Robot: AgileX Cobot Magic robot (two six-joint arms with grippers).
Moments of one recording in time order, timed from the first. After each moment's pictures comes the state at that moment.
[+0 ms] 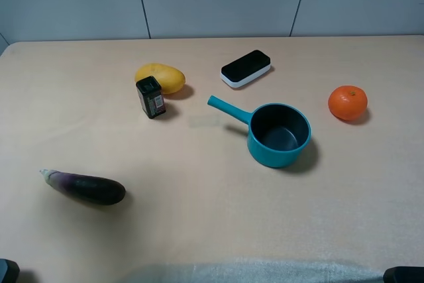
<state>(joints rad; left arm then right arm) -0.04 0.98 -0.88 0.09 1.07 0.20 0.00 -0.01 -0.49 0.10 1.02 -0.08</state>
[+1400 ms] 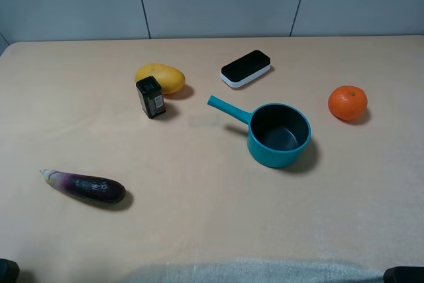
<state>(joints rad) -0.04 0.21 -0.49 0.02 1.05 0.14 0.00 -0.01 -0.49 0.10 1.02 -0.08</state>
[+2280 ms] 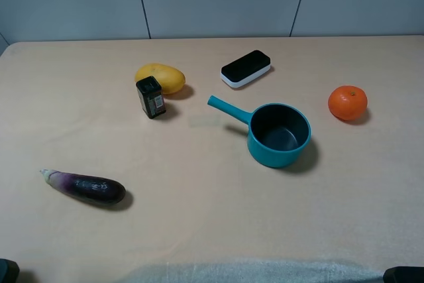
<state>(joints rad) -0.04 0.00 -0.48 0.02 1.06 0.14 0.00 -0.01 -0.49 0.10 1.02 -0.08</state>
